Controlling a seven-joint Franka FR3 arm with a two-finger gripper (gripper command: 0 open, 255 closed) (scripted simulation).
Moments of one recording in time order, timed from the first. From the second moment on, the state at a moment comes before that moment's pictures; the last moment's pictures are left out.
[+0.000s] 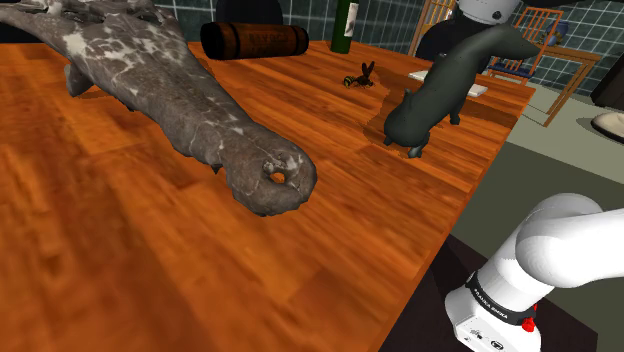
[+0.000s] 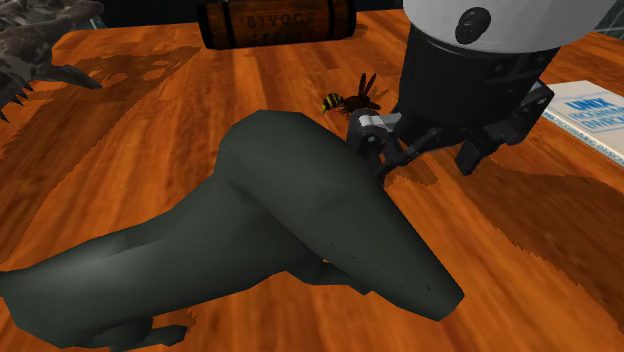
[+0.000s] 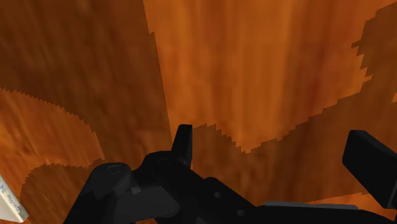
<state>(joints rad) -0.02 -0.80 0.04 -2.28 -0.12 1.68 -0.04</state>
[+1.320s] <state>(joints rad) -0.03 -0.23 0.00 -1.87 0.06 1.80 0.05</state>
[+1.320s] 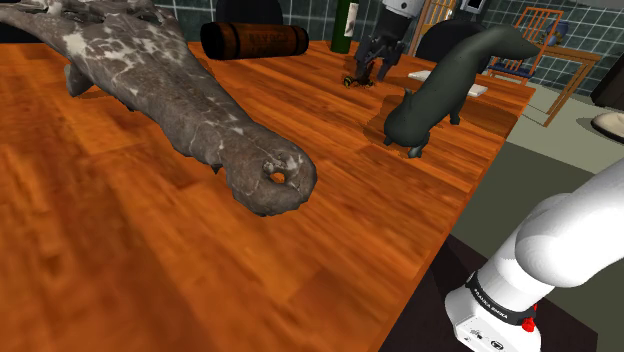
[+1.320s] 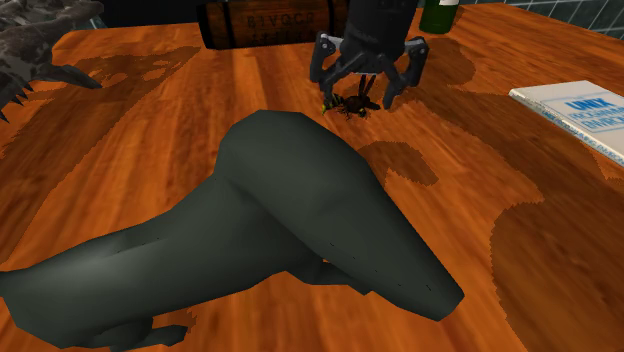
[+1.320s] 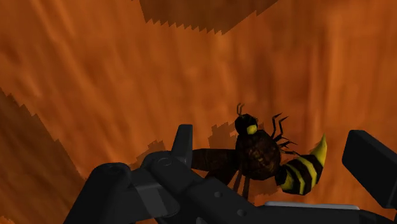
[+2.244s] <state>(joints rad) -0.03 -0.25 -0.01 -1.93 0.06 1.85 0.04</state>
